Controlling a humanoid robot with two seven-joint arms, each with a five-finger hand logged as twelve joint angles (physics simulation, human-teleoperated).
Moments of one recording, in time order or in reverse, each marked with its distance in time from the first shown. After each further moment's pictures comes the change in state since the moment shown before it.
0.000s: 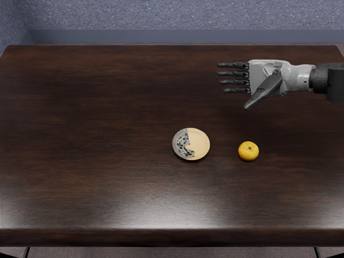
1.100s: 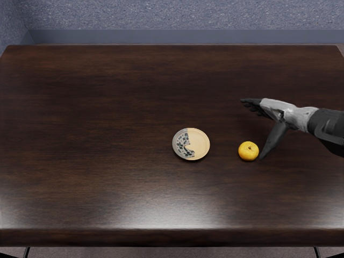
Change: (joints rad) left arm 0.000 0.000 0.000 0.000 0.000 0.000 0.000; right arm -0.244 -0.176 0.037 0.524 -0.878 -0.565 0.094
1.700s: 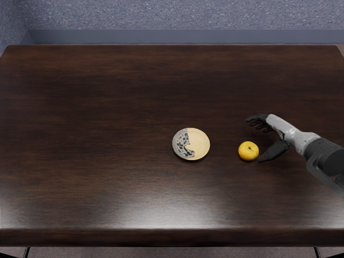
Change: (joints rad) left arm 0.000 0.000 0.000 0.000 0.000 0.000 0.000; right arm -0.175 0.009 -0.051 0.114 -0.244 -0.371 0.003
